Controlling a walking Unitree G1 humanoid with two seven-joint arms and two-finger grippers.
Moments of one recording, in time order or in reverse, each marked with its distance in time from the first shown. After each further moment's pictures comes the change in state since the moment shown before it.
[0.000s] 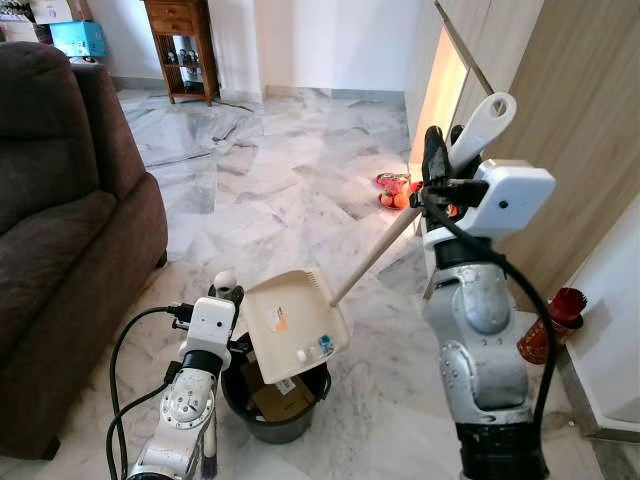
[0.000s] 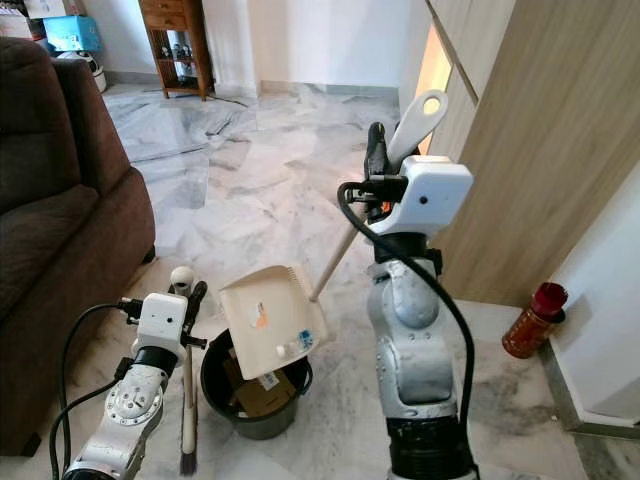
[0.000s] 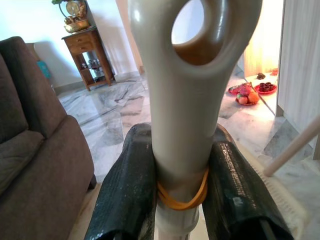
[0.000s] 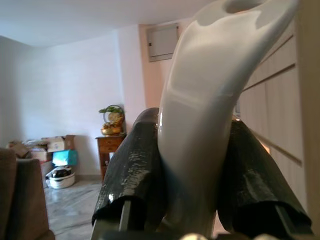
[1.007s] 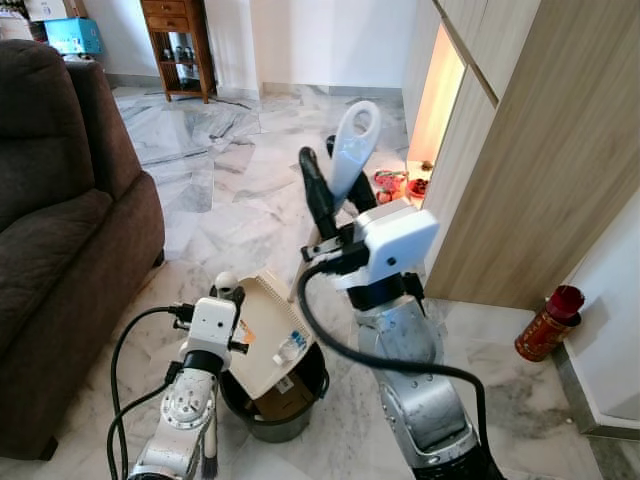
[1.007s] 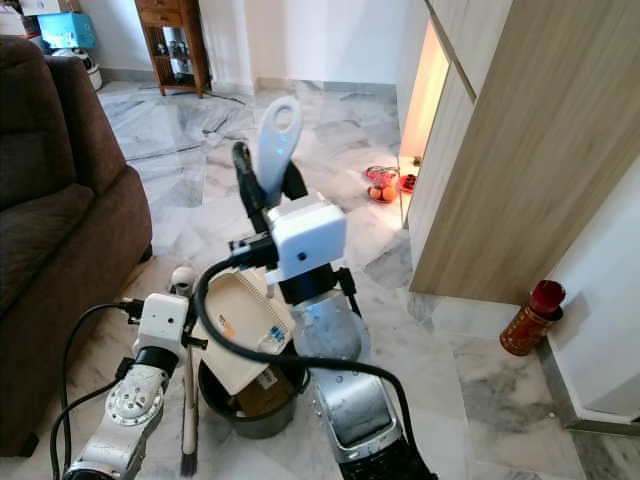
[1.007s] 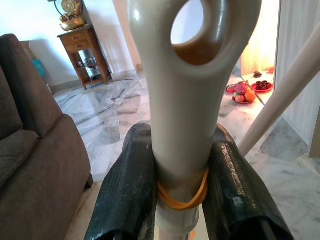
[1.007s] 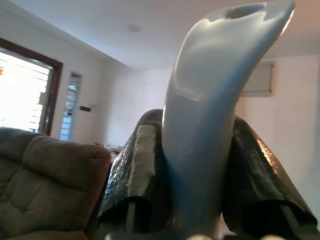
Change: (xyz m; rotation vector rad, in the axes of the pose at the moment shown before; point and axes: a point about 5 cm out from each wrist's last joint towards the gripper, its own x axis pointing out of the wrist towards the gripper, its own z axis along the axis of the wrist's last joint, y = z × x) left arm 0.000 -0.001 0.000 -0.001 0.001 -0.009; right arm -0.026 0.085 0.009 -0.042 -0.151 0.387
